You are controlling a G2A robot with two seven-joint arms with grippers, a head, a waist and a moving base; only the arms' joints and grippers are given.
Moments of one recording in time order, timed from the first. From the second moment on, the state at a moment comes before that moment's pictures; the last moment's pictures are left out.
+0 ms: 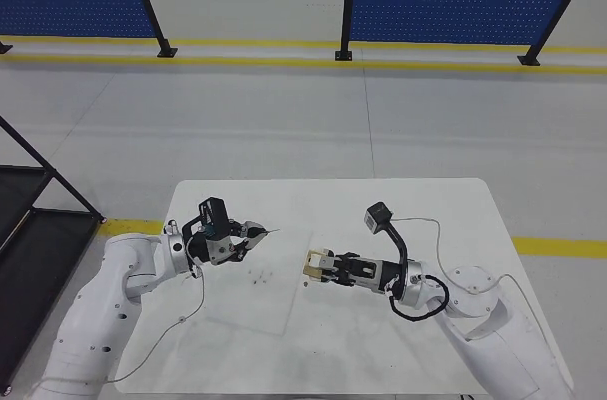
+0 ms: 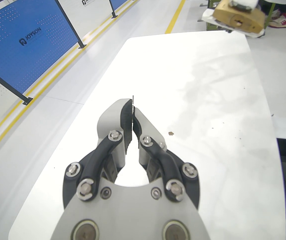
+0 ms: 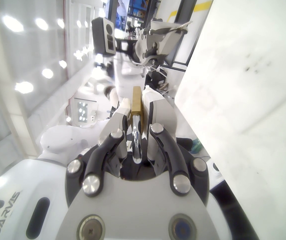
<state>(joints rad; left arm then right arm) 1.47 -0.99 -1.53 -1.74 1.22 -1.01 -0.06 -1.27 -1.08 1.03 -1.86 0.36 0.02 0.84</state>
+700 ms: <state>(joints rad) 1.50 -0.94 -1.41 -1.82 2.35 -0.49 0.58 -1.27 -1.08 1.03 -1.86 0.36 0.02 0.84</state>
